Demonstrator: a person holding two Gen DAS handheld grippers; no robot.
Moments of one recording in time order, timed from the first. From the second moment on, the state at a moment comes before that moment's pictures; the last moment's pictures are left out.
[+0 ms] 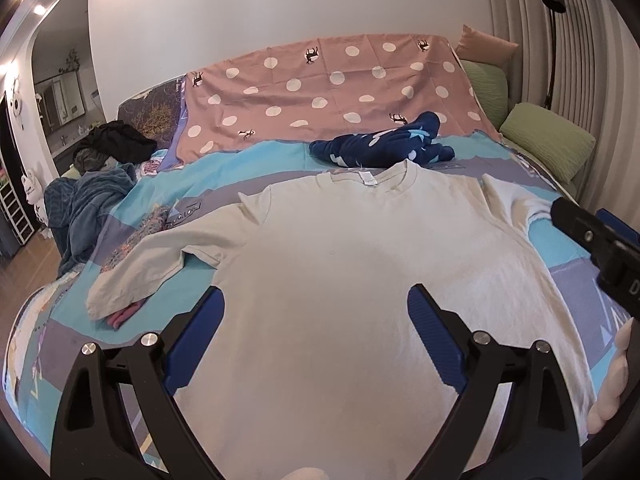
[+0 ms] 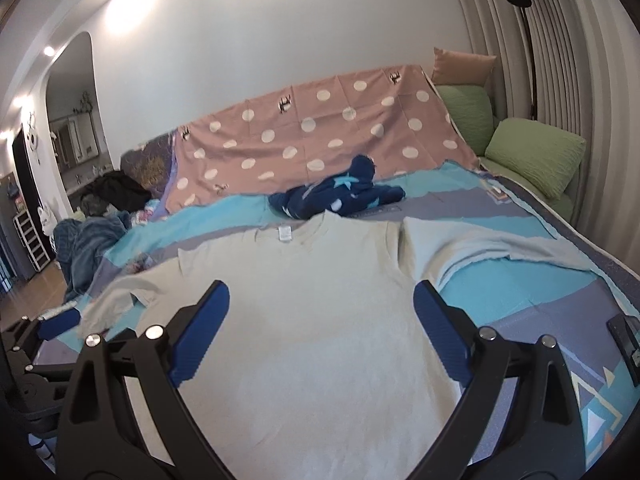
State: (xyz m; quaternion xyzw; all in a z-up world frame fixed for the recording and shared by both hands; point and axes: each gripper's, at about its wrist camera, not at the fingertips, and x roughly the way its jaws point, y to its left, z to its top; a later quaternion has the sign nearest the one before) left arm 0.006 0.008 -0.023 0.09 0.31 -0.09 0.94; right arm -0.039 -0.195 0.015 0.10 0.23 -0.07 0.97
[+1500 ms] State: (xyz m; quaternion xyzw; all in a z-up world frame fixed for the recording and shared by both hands) left arm 0.014 0.007 -0.044 0.05 0.32 -0.16 0.93; right arm -0.023 -0.201 -0.016 0.08 0.32 -0.11 0.94
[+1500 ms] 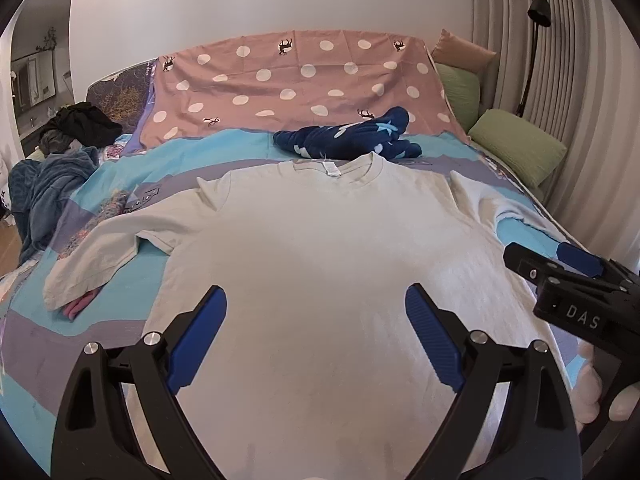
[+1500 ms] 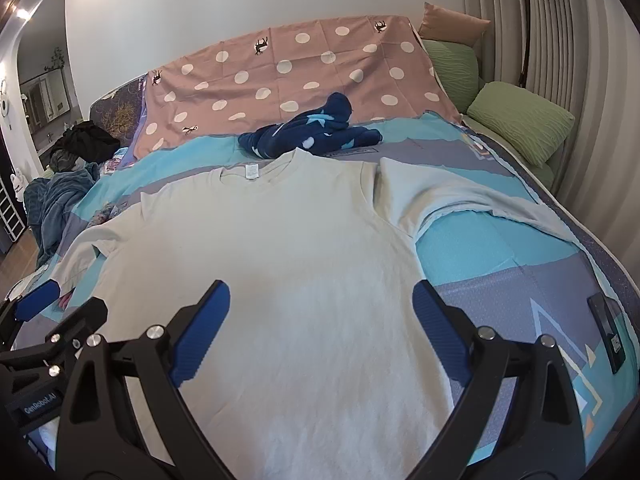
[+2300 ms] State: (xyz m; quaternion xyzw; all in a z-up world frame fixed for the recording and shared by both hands) left arm 0.139 0.404 -0.172 -0.44 0.37 0.10 0.81; right arm 0.020 -0.199 -0.055 0.07 0.39 -0.04 0.92
